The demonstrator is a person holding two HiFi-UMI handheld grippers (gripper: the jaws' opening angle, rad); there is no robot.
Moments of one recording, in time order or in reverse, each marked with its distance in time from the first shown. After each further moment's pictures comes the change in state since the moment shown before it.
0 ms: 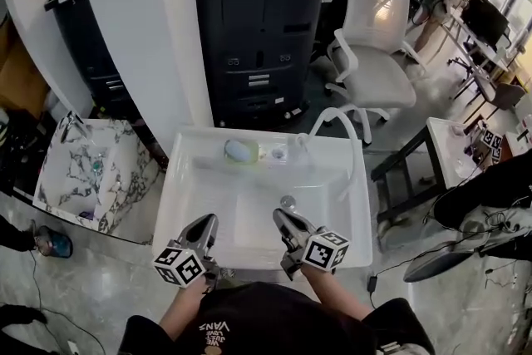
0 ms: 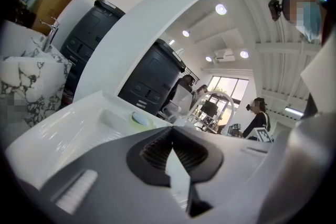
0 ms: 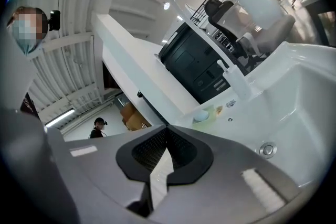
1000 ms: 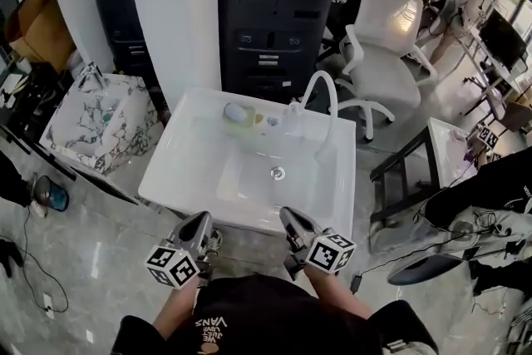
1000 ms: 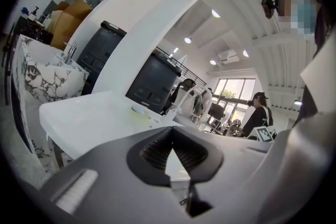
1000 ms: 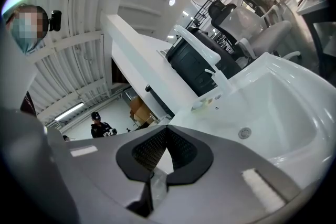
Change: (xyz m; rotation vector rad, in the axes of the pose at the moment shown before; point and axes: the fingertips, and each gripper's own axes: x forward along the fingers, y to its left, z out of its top) left arm -0.091 -0.101 -0.076 0.036 -0.098 0.123; right arm -0.137 0.006 -0.027 -0.035 0.059 0.046
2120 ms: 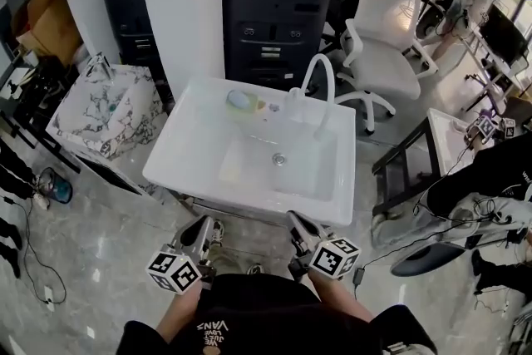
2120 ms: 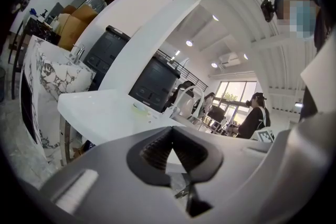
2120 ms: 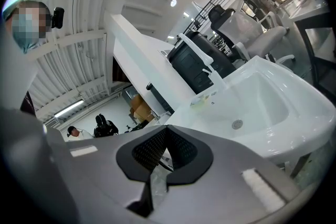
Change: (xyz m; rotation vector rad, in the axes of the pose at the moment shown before) left arm -0.058 -0.032 -0.029 -0.017 -0.034 0.022; right arm -0.061 0.019 -0.030 -0.022 -0.001 -0.018
